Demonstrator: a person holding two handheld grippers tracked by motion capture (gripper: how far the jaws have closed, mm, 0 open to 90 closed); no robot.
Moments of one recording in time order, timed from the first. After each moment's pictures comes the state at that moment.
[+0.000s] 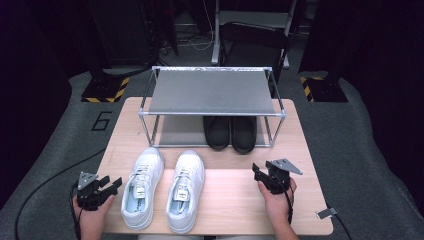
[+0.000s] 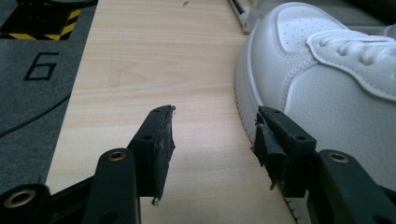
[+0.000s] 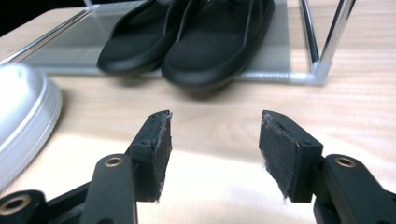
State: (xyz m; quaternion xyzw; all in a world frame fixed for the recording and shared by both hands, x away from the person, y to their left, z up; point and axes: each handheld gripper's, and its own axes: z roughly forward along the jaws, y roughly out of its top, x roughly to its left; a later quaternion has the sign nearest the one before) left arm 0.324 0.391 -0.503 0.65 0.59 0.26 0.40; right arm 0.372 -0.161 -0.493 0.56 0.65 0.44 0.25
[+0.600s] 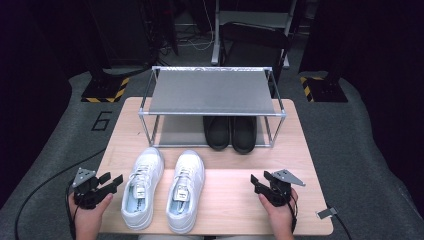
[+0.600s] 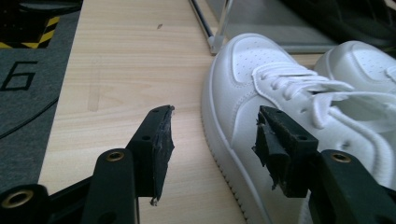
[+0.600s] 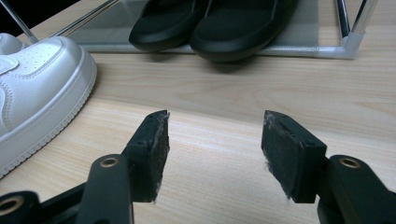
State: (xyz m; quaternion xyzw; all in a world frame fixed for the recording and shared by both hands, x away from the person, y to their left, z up) left arm 0.317 0.385 -0.470 0.66 0.57 0.24 0.43; right arm 0.346 -0.165 -0.505 0.53 0.67 0.47 0.22
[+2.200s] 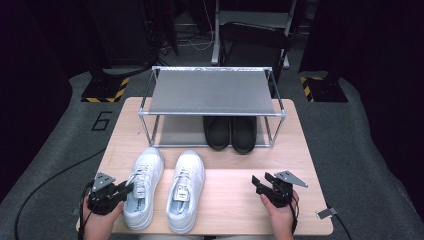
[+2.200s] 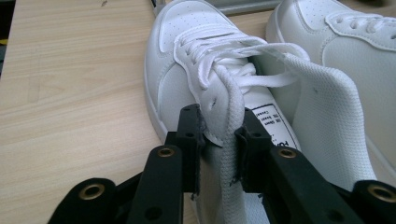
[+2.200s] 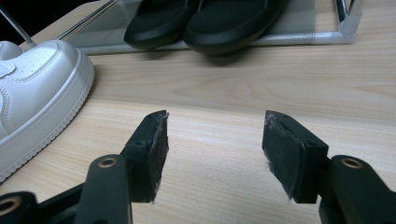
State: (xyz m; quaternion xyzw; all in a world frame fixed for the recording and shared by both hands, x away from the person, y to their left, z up) left arm 0.302 0.337 -0.462 0.72 0.53 0.23 0.37; right arm 0.345 -0.172 -0.513 0.55 0.66 0.47 0.20
